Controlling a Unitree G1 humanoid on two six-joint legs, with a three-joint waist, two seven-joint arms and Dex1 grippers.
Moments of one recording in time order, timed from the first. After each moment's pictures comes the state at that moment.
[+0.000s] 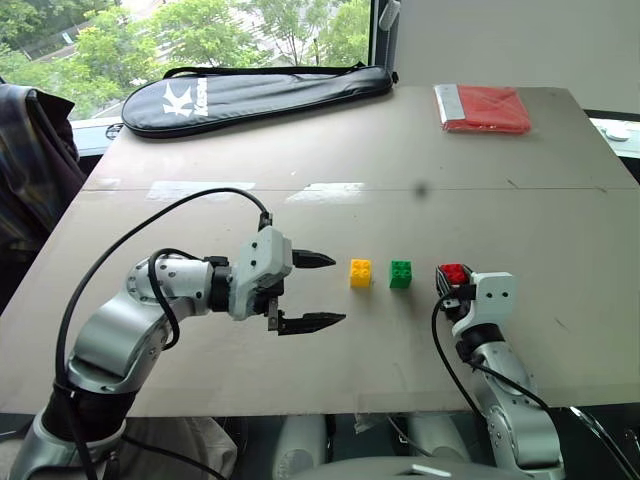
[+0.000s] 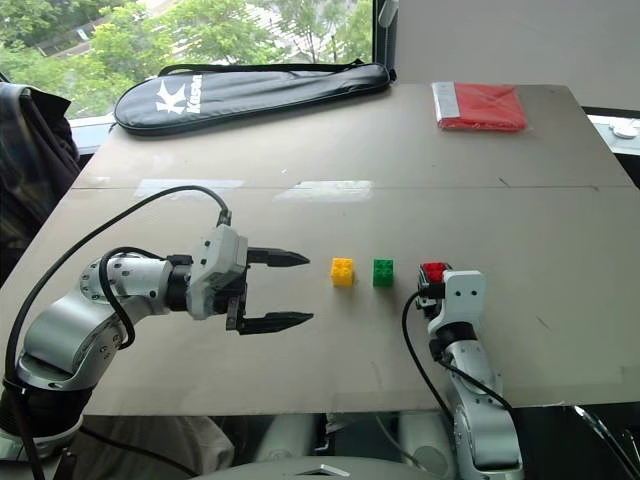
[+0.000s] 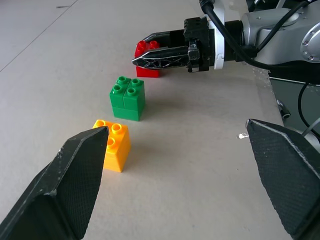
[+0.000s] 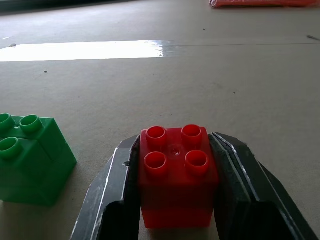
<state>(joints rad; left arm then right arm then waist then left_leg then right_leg) -0.23 0.83 -0.01 -0.50 -0.55 0.54 -1.11 0.22 0.00 0.11 -0.43 0.04 0.24 0.05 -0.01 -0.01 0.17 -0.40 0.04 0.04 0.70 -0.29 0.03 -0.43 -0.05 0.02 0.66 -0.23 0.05</state>
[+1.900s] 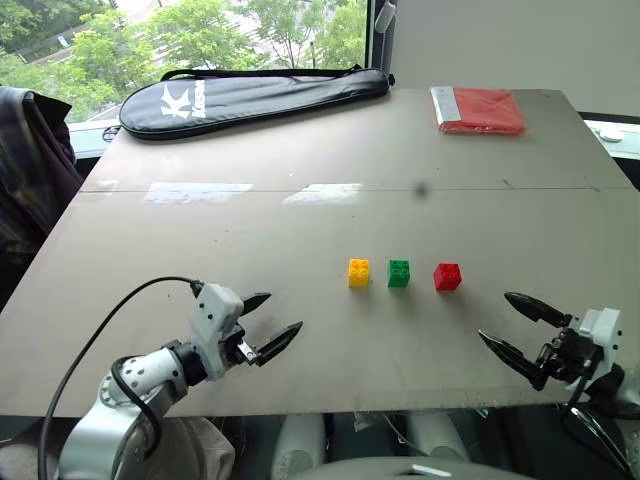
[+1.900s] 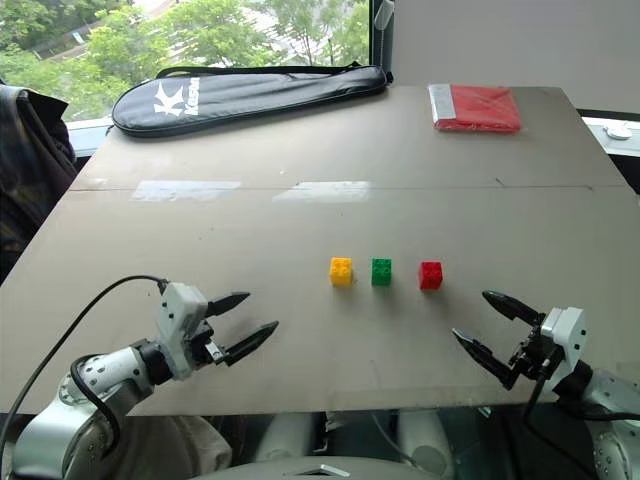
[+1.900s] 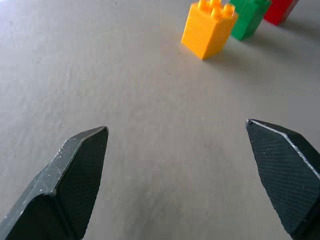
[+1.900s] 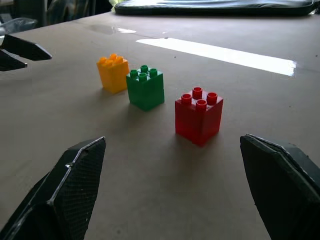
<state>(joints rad) 0.36 0.61 0.18 -0.49 -0.43 0.37 -0.75 0.35 -0.61 -0.26 -0.16 0.64 -0.09 1.08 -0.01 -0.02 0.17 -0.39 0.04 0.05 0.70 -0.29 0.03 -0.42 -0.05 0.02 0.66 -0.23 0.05</state>
